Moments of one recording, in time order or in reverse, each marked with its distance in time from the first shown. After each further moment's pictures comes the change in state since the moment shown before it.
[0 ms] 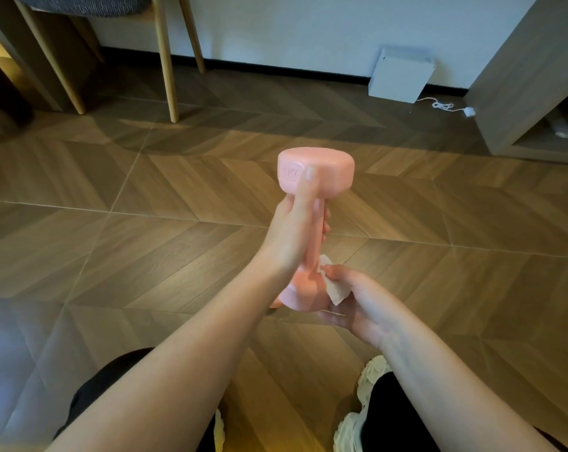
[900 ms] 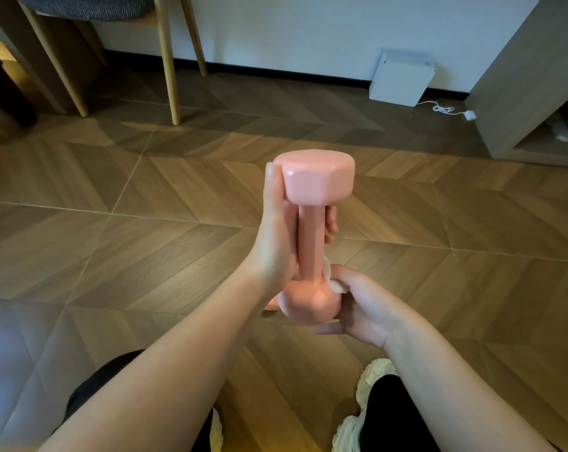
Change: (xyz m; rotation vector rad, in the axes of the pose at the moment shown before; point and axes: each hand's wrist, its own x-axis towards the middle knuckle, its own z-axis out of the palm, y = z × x) left_hand -0.002 -0.003 -0.003 -0.362 -0.178 0.048; right_hand -0.011 -0.011 -0.003 -0.182 -0.191 -0.004
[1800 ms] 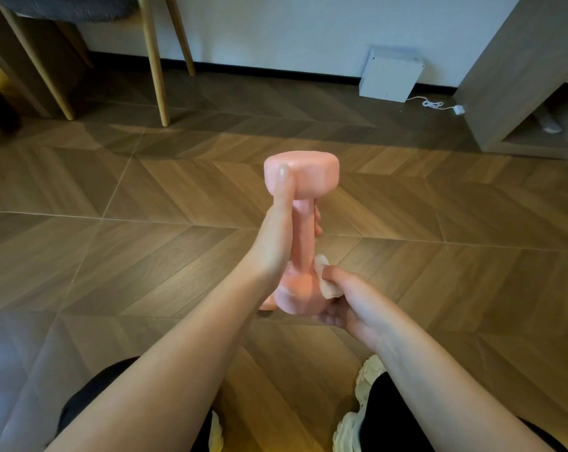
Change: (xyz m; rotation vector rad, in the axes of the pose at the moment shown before) left_hand 0.006 -0.004 -0.003 0.286 0.148 -0.031; right_hand 0.007 0.008 0.007 0.095 0.195 -0.067
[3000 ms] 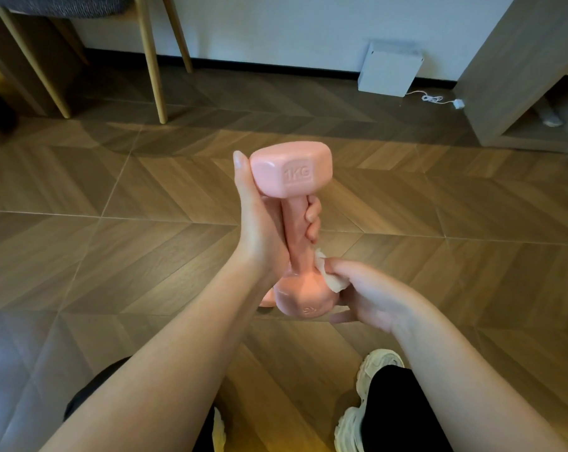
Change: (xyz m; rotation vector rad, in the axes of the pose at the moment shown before) left_hand -0.003 0.010 -0.001 -0.421 -0.133 -0.074; right_hand 0.006 -0.012 -0.016 -0.290 -0.153 0.019
